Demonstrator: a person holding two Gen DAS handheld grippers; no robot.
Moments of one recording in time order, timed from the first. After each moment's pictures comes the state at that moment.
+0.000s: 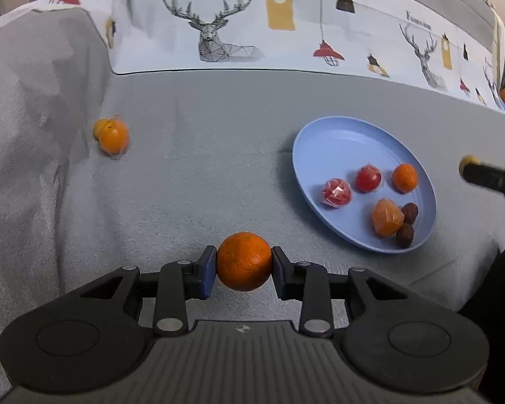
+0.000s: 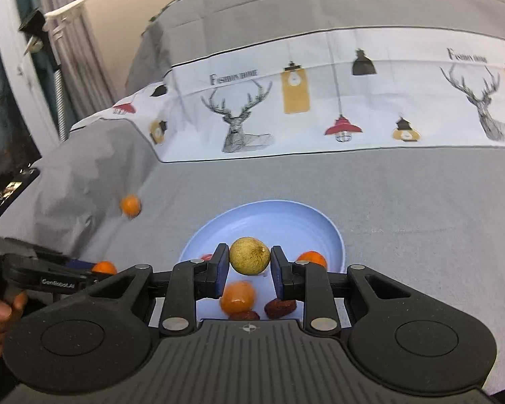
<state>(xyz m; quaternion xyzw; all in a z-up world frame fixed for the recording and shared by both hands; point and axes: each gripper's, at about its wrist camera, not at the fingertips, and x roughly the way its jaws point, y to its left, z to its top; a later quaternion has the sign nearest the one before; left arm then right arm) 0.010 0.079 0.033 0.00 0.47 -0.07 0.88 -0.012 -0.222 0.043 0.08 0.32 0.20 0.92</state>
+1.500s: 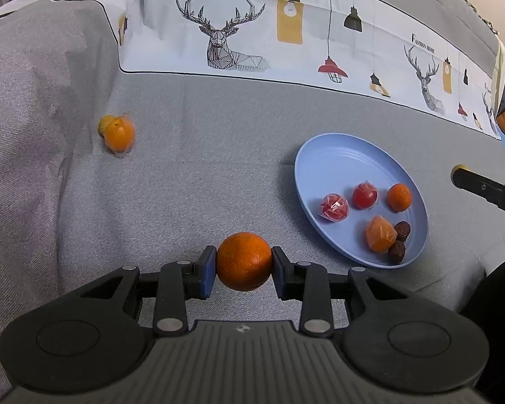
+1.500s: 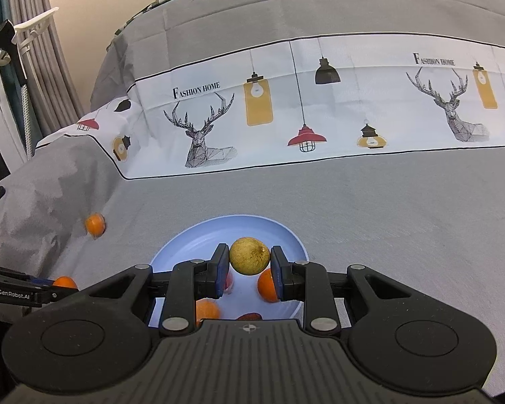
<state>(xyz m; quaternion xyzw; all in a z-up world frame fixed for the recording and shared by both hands) 0.007 0.093 0.039 -0.04 0.46 -0.07 0.89 -0.004 -0.230 0.038 0.09 0.30 0.14 0.94</state>
